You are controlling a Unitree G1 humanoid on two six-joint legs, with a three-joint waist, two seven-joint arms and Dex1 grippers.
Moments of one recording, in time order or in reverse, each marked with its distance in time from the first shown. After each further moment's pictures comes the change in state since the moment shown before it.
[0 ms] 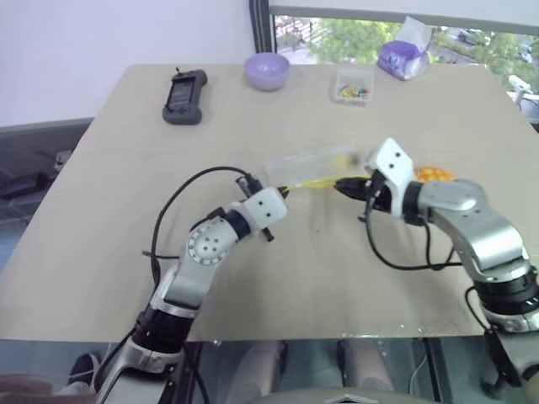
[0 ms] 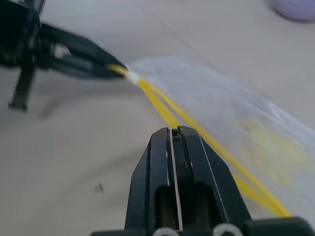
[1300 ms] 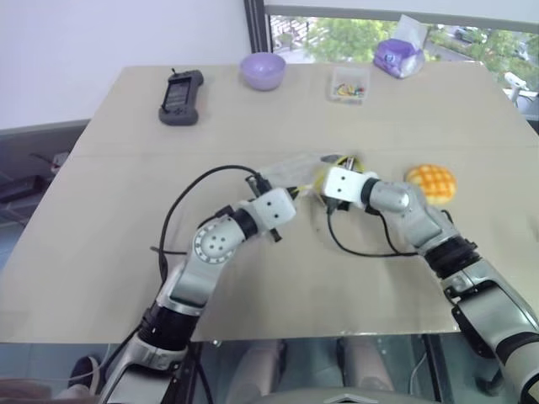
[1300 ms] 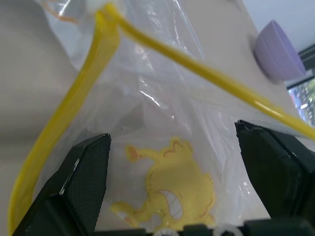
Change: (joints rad) left arm -0.017 -0.012 -0.030 -0.003 0.000 -0.015 -0.023; right arm -0.190 0.079 0.257 0.730 -0.538 -0.918 -0.185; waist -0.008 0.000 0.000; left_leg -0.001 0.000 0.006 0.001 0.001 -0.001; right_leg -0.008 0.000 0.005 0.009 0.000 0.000
